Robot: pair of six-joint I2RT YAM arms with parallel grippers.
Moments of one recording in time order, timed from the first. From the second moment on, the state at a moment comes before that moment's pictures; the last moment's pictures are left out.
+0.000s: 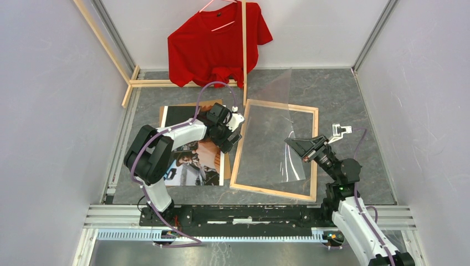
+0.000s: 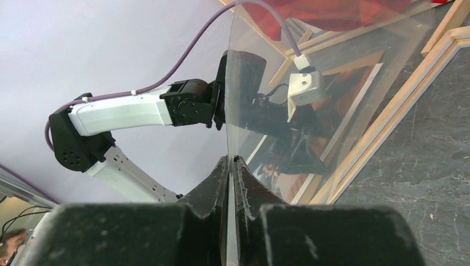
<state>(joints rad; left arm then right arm) -0.57 1.77 1.07 -0.39 0.10 0.30 0.18 0.54 0.09 0.76 -0.59 1.11</state>
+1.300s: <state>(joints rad) -0.57 1.77 1.06 -0.37 0.10 0.31 -0.03 0.90 0.58 -0.31 -0.58 0.37</state>
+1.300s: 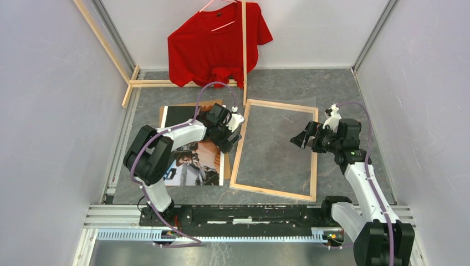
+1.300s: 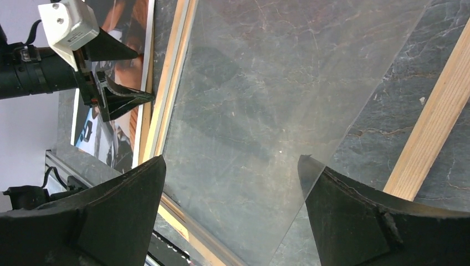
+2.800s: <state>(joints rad) -0.57 1.77 1.06 -0.36 0.10 0.31 -0.12 0.99 0.61 -0.25 -0.64 0.37</state>
